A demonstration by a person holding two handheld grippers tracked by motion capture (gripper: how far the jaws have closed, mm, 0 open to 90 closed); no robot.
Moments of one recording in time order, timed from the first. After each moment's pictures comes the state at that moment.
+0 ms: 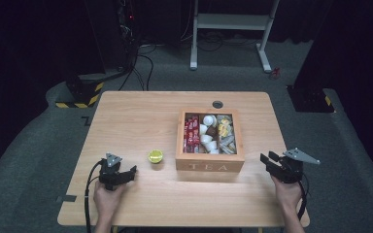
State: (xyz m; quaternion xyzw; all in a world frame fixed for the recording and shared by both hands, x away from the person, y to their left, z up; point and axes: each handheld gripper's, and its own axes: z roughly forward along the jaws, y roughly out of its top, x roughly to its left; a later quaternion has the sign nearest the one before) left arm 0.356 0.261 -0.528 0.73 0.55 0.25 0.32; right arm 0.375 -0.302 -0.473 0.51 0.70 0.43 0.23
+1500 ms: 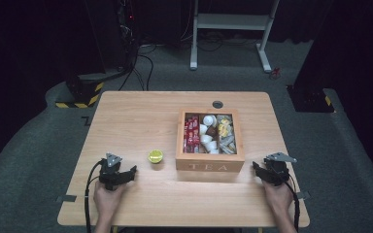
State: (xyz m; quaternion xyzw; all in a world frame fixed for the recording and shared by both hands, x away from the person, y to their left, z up) left arm 0.357 0.261 -0.528 0.73 0.55 0.25 0.32; right arm 0.395 -0.285 -0.522 0.53 0.75 0.32 0.24
